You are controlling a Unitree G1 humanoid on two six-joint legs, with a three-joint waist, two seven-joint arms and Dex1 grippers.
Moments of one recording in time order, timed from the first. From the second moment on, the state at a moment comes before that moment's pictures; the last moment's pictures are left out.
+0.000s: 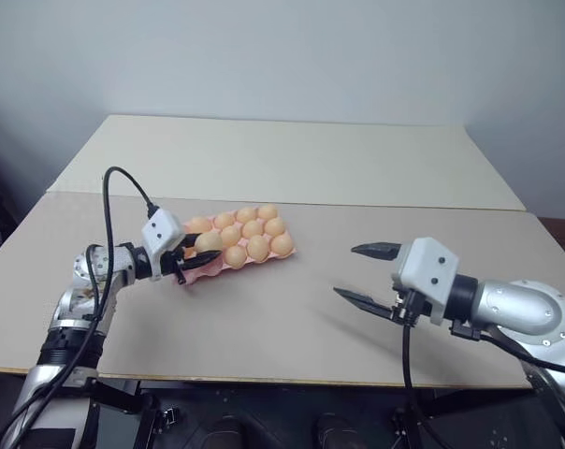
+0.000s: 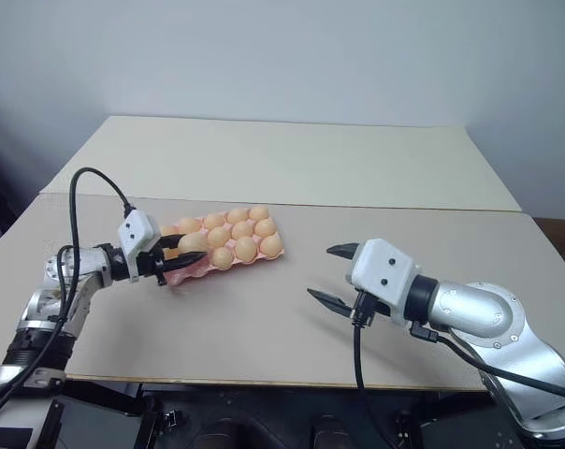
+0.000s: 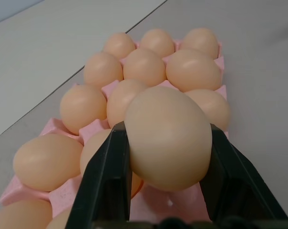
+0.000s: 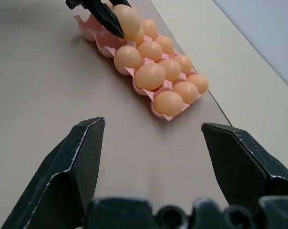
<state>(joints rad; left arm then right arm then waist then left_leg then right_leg) -0.54 0.68 0.02 0.34 -0.24 0.05 -1.06 -0.20 -0.86 -0.07 -0.80 0.43 0.62 0.70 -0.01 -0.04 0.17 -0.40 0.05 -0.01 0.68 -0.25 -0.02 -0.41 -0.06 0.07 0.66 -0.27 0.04</state>
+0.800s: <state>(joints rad) -0.50 0.72 0.05 0.25 -0.26 0.04 -1.09 -0.20 -0.86 -0.07 -0.79 0.42 0.62 0.69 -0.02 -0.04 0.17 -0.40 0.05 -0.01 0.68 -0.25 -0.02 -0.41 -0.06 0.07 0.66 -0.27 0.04</state>
